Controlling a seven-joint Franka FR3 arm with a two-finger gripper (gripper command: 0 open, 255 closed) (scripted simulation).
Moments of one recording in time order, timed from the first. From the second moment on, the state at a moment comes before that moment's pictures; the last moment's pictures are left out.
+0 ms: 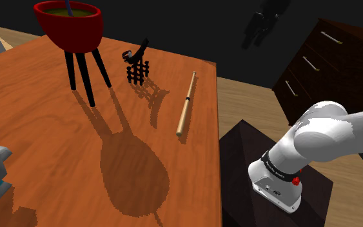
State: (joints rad) arm 0.01 -0.80 -0.07 -2.34 -0.02 1.61 -0.02
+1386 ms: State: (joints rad) arm -0.02 -0.31 0.23 -2.17 0.18 2.03 0.67
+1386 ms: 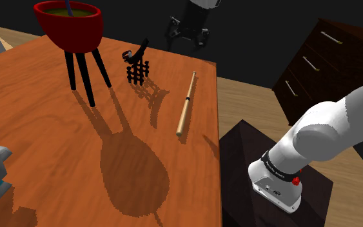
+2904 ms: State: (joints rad) arm 0.00 0.24 0.30 -1.77 0.03 2.26 1.18
